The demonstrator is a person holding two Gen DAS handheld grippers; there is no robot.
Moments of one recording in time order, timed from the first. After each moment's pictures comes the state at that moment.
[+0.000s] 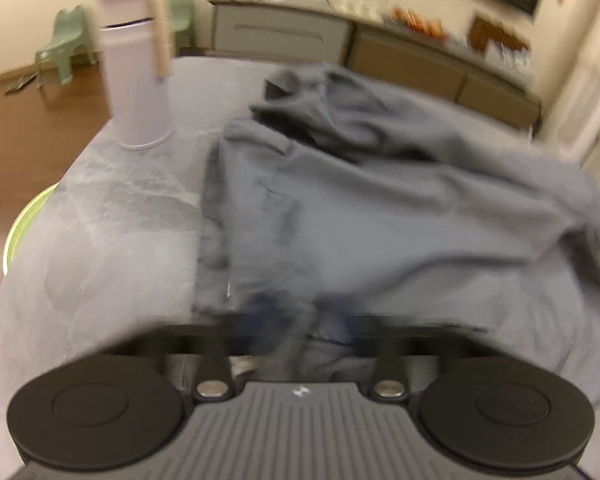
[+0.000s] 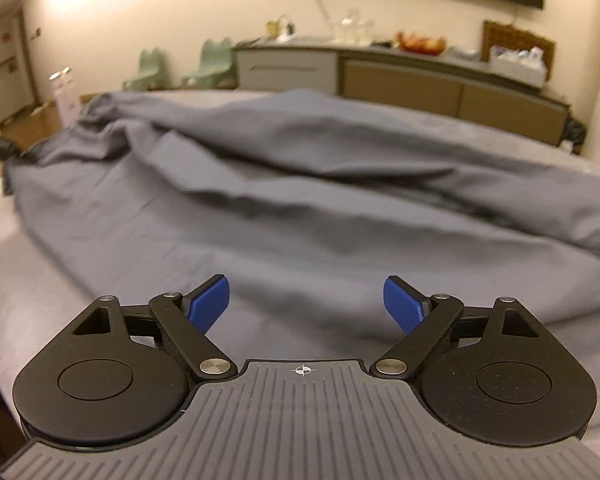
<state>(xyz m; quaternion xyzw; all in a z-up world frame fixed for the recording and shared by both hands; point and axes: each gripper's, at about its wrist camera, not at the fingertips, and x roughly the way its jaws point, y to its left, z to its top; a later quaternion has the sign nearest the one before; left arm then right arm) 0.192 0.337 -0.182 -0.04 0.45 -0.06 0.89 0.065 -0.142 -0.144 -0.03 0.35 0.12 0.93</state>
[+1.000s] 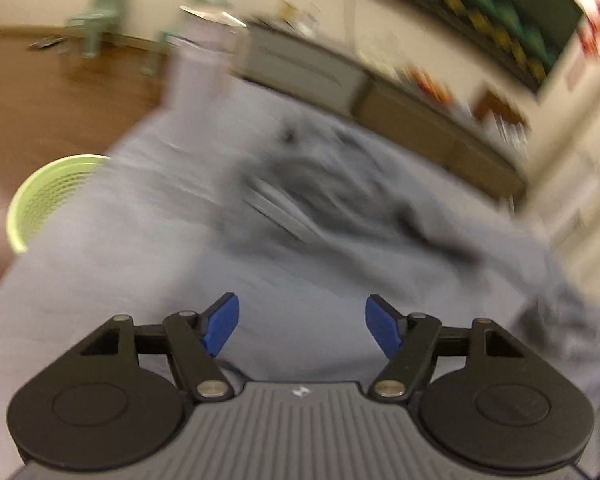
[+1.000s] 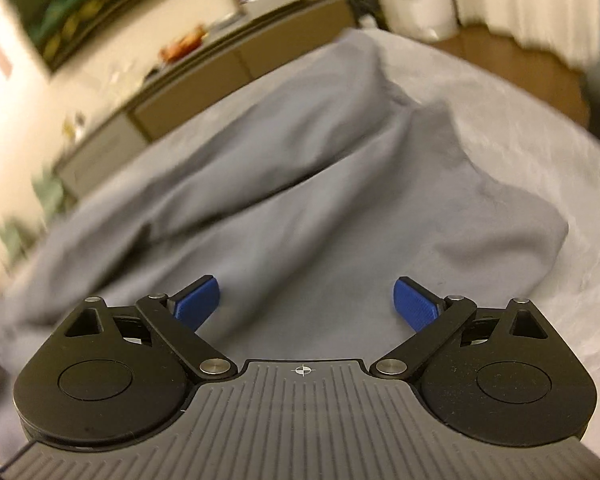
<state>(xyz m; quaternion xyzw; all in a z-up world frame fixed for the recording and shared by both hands) 0.143 0.371 -0.157 -0.15 0.41 -0.06 0.90 0.061 -0.358 -0.162 0.31 0.36 -0.14 0.87</state>
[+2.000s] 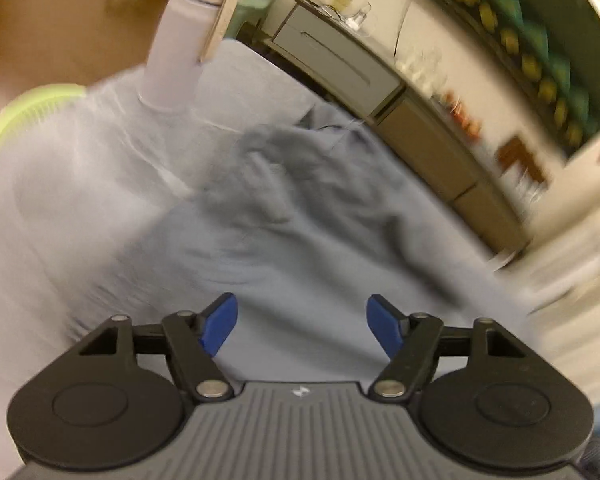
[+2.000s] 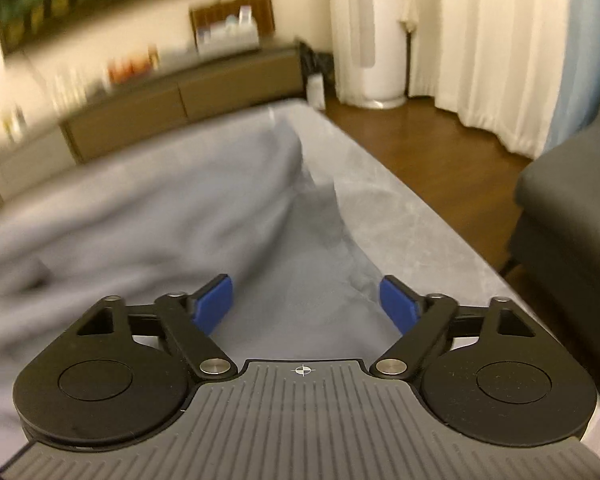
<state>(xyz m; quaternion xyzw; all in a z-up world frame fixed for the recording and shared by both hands) 0.193 0.346 -0.153 -0.33 0.41 0.00 0.85 0.085 -0.413 -0.139 0.19 0.31 -0.22 0.90</state>
